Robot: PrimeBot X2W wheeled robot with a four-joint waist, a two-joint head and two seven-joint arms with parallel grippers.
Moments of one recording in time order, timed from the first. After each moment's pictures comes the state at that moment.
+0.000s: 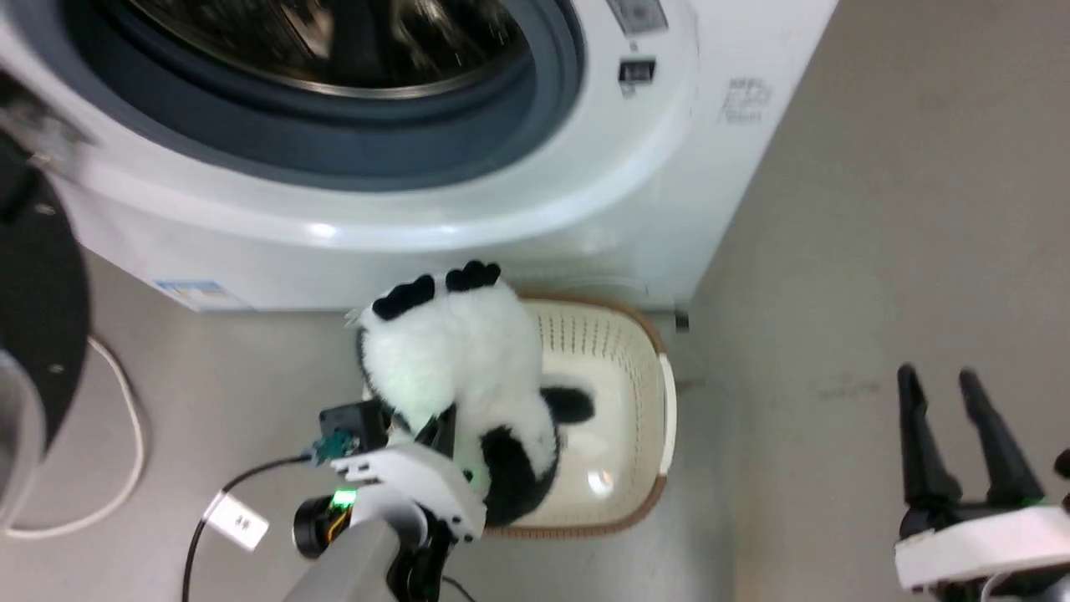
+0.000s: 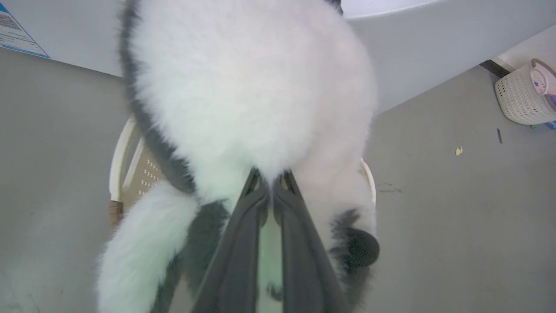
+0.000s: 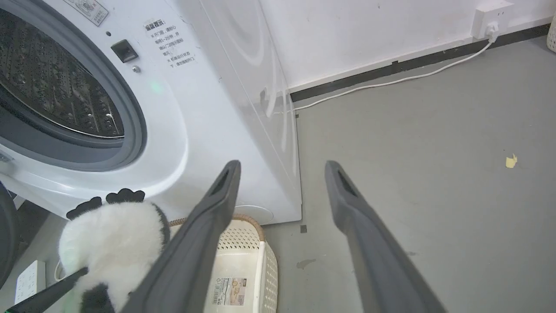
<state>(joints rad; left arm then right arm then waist) -0.51 0.08 -0.54 0.88 -0.85 0.01 -0.26 0.02 -0.05 -0.12 -0.12 0.36 0.13 -0.05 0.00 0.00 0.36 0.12</state>
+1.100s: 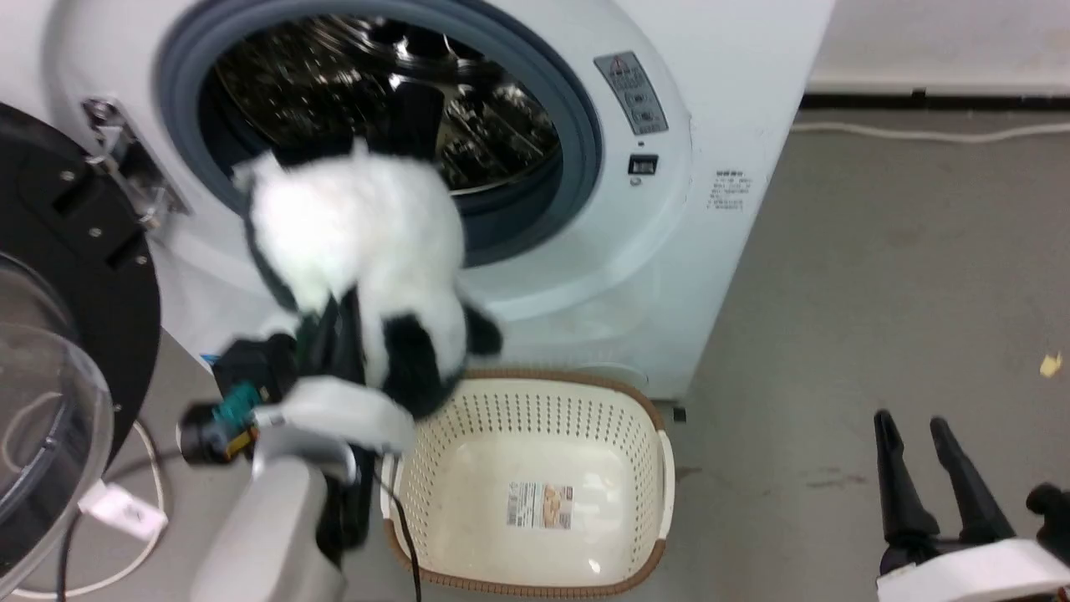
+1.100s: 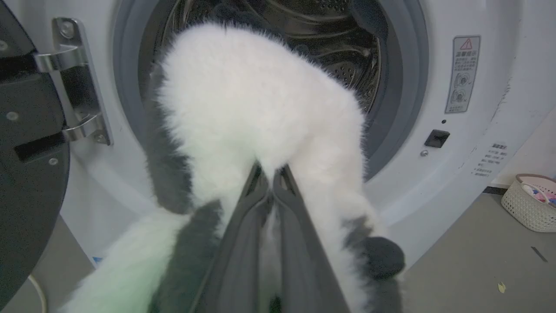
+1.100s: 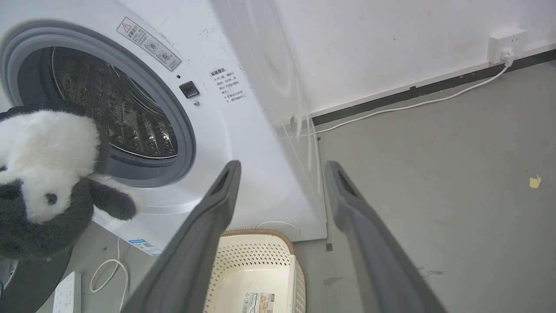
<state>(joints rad) -0.38 0.16 -0.25 0.37 -0.43 0.12 -0.26 0.08 -0.05 -0.08 -0.05 0.42 0.13 -0.08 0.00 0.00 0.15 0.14</state>
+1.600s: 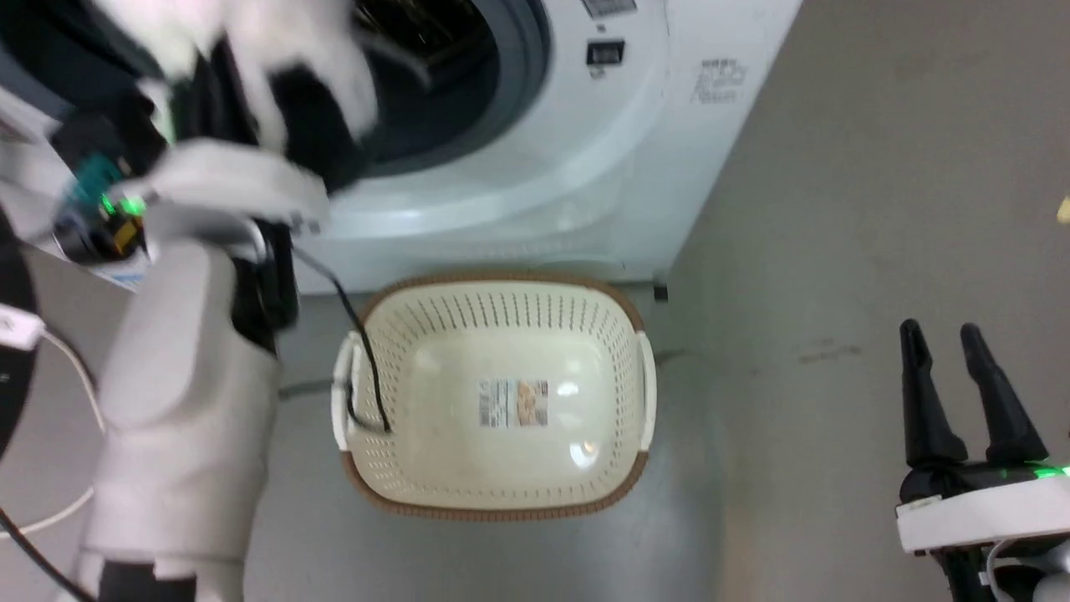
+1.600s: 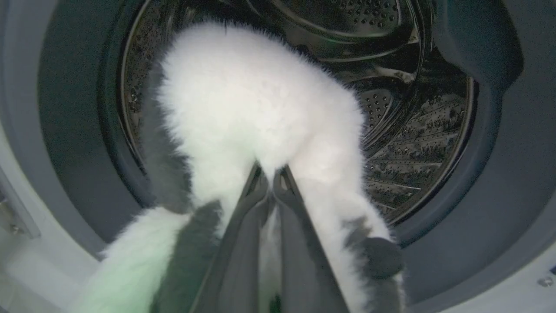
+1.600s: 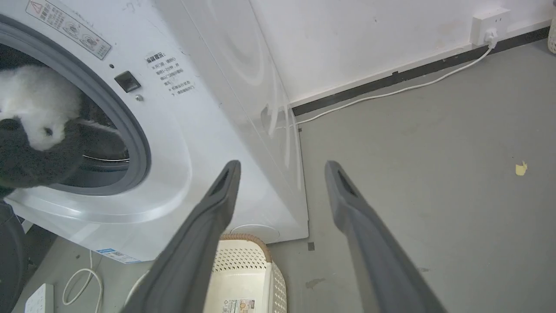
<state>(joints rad) -0.81 0.18 -0.10 0.54 -0.43 0.12 -0.26 -0.04 -0.05 -0.10 -0.15 0.41 0.13 -0.05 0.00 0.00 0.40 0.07</state>
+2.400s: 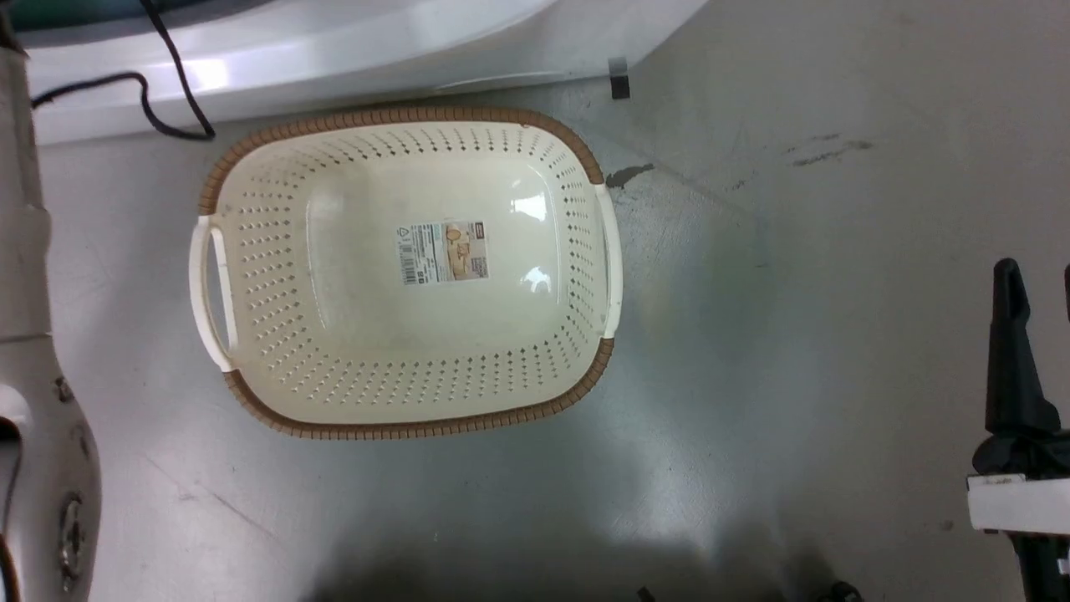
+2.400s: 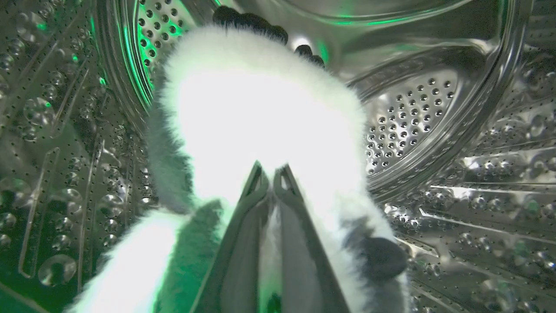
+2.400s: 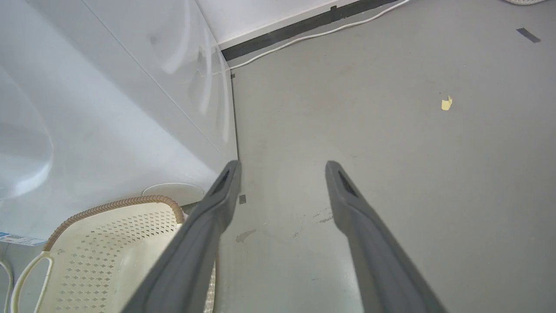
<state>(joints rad) -1.34 0.34 -0.05 0.63 -0.36 0.12 -0.25 -0.06 -0.05 -0.17 -0.35 0.40 0.13 -0.02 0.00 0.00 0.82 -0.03</state>
